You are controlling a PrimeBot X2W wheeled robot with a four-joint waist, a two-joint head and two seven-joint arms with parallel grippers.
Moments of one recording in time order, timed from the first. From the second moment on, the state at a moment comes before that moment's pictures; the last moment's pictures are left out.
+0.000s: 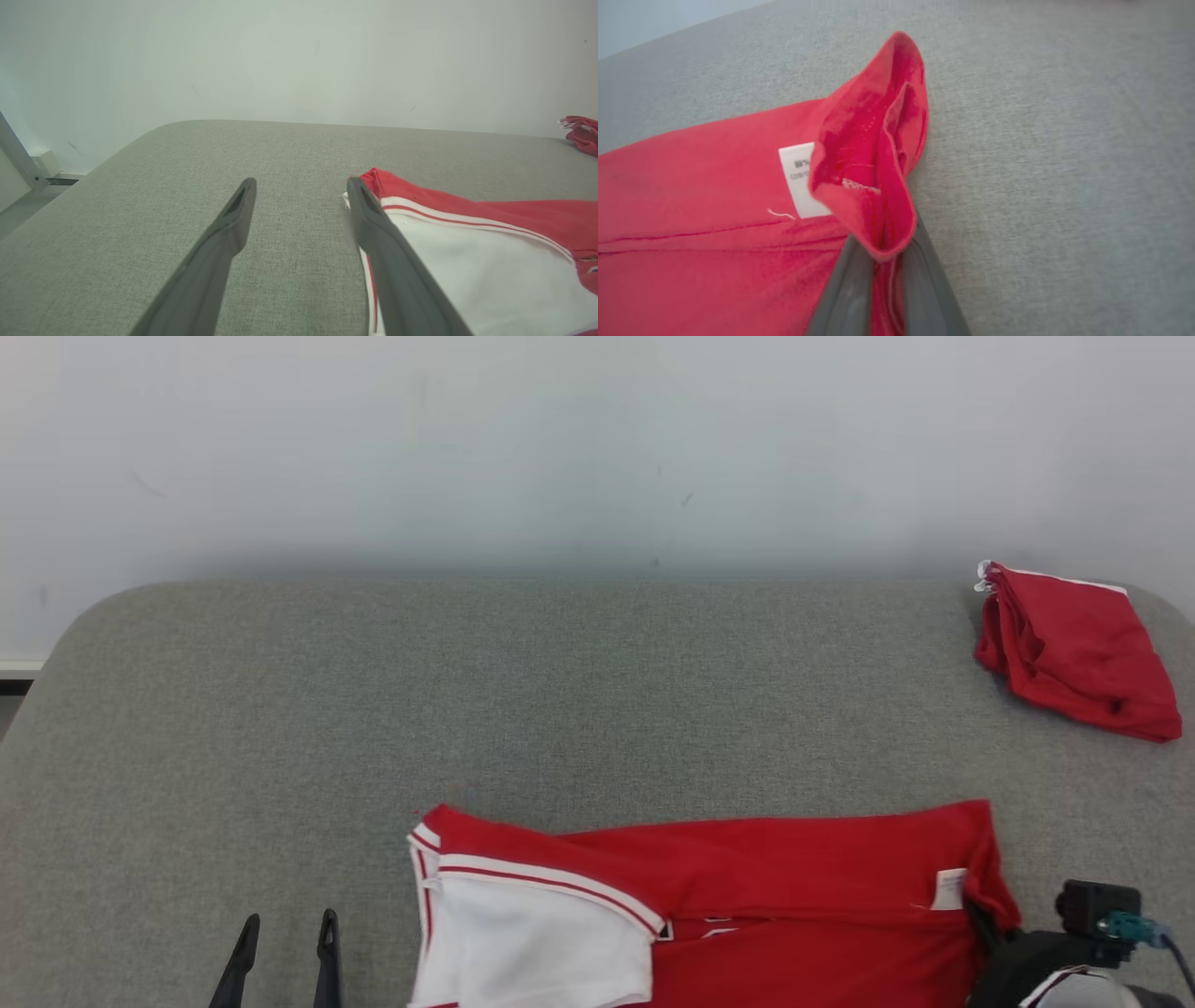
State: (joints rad) left arm 0.07 0.07 0.04 0.19 -0.12 -0.11 -0.26; right arm -0.21 -0.25 0.00 0.70 0.39 0.13 0.02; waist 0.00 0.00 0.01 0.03
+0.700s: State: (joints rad) left arm 0.07 0.05 0.06 0.20 -0.11 -0.12 -0.26; right arm -0.17 -0.28 -0.08 0.51 0.43 0.13 0.03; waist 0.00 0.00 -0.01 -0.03
